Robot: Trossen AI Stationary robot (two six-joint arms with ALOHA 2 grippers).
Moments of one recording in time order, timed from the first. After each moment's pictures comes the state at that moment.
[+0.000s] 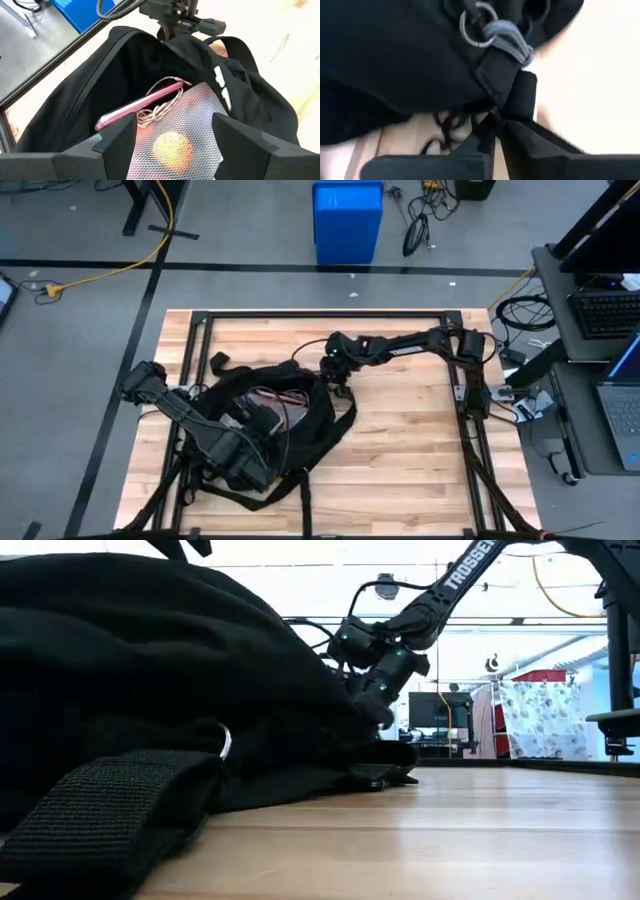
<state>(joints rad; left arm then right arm) -0.60 1.73 1.61 -1.49 -0.79 -1.35 -0.33 1.99 1.19 -0.16 -0.31 -0.37</state>
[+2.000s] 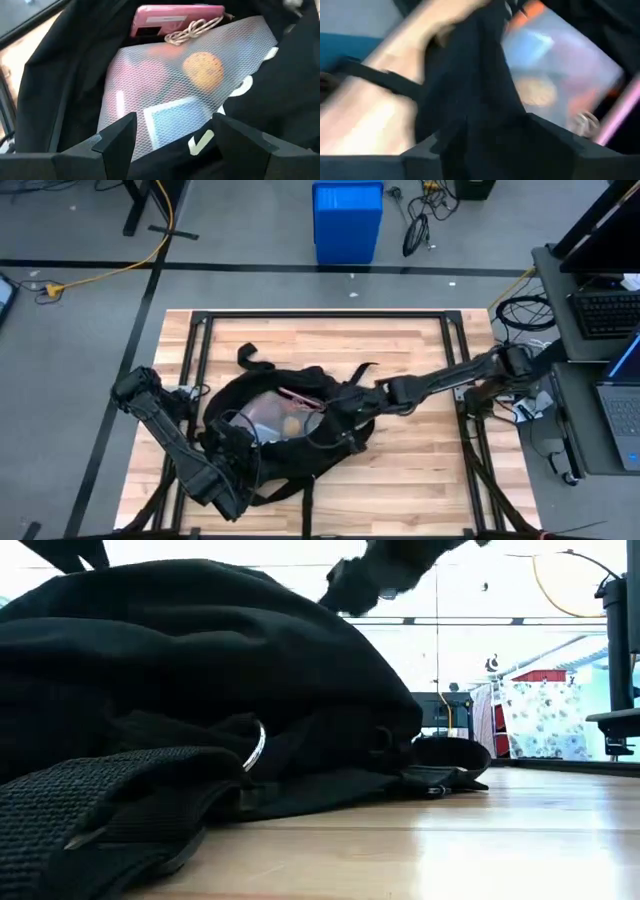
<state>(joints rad) -0.82 1.73 1.47 -1.57 -0.68 -1.77 0.16 1.66 1.17 -0.19 -0.11 -0.19</state>
